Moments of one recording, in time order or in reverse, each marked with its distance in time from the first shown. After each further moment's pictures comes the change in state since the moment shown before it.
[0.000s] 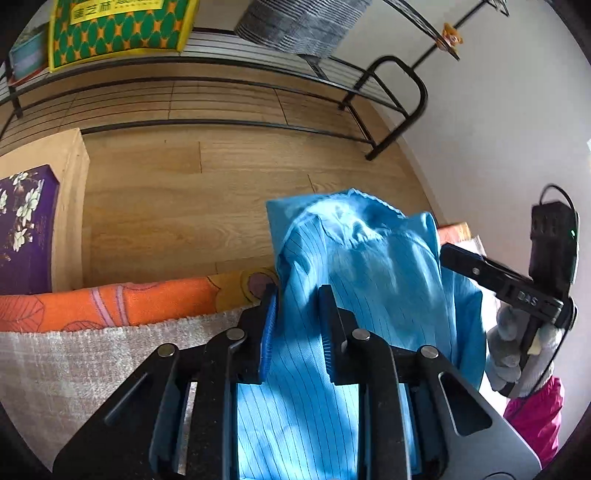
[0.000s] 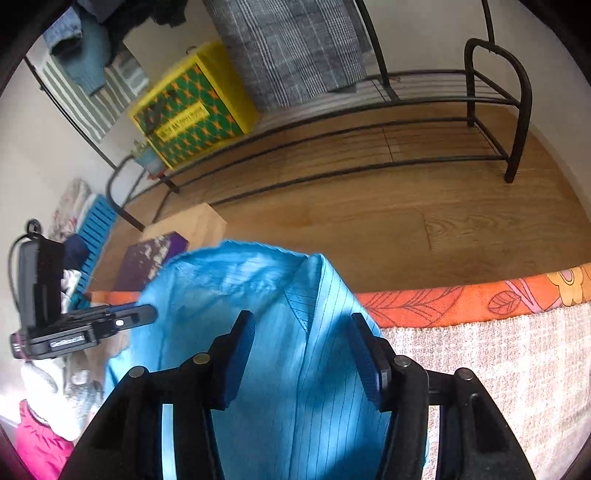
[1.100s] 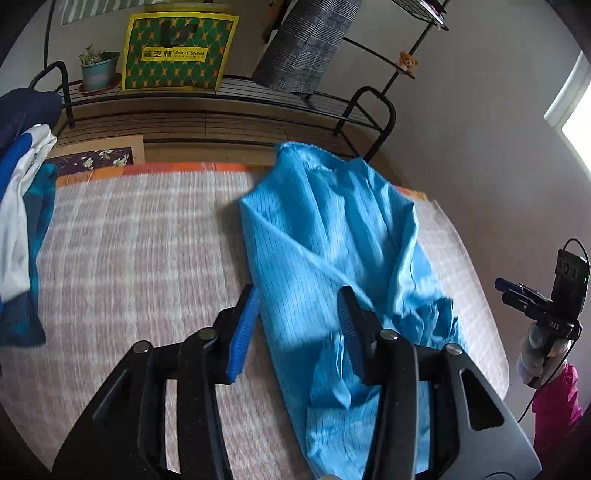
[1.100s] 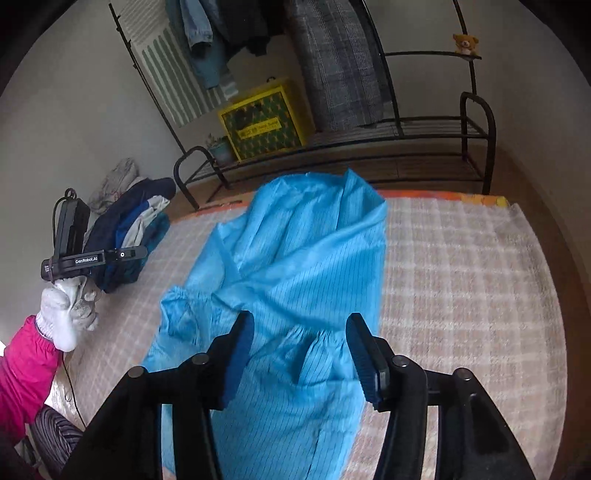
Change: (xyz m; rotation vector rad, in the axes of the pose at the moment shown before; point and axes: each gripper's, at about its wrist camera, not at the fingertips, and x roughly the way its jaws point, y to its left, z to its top) left arm -0.182 -0.026 -0.179 0.037 -0.170 0.041; right arm -0.229 0.027 -0.205 -0.158 -0.133 0.031
